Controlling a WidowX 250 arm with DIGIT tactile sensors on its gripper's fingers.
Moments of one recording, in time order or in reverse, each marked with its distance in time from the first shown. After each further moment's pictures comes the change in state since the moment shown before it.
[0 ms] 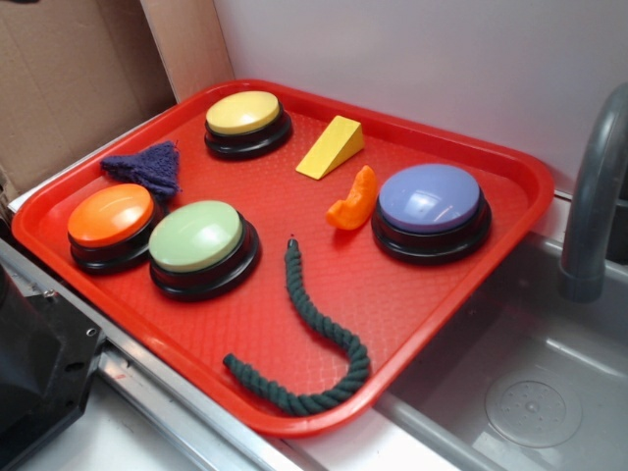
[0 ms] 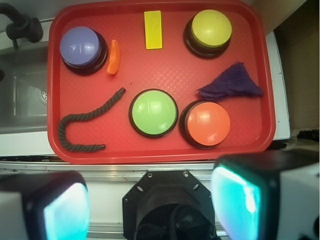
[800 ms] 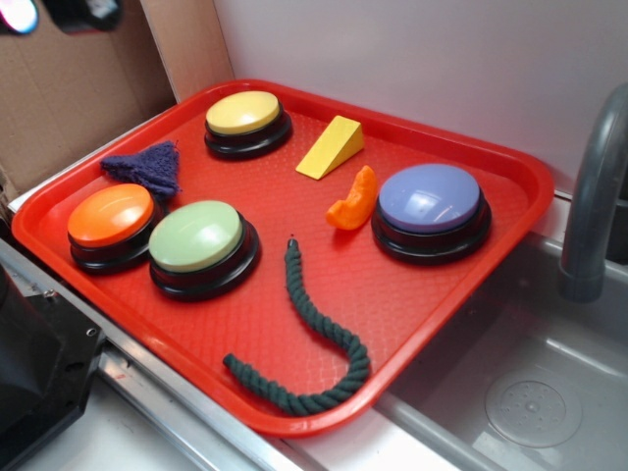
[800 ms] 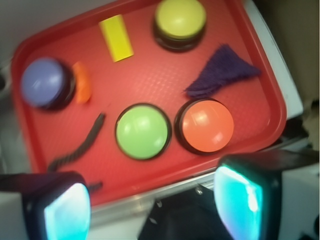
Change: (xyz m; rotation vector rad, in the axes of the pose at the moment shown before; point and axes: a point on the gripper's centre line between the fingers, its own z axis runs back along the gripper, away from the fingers) arm 0.032 0.030 -0.048 -0.031 -0.031 0.380
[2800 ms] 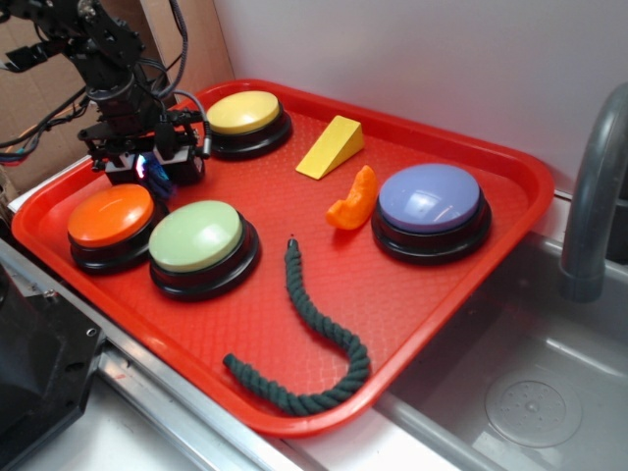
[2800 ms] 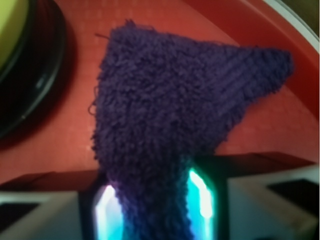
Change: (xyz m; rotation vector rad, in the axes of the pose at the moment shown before) arm 0.081 0.095 -0.182 0.137 -0.139 0.361
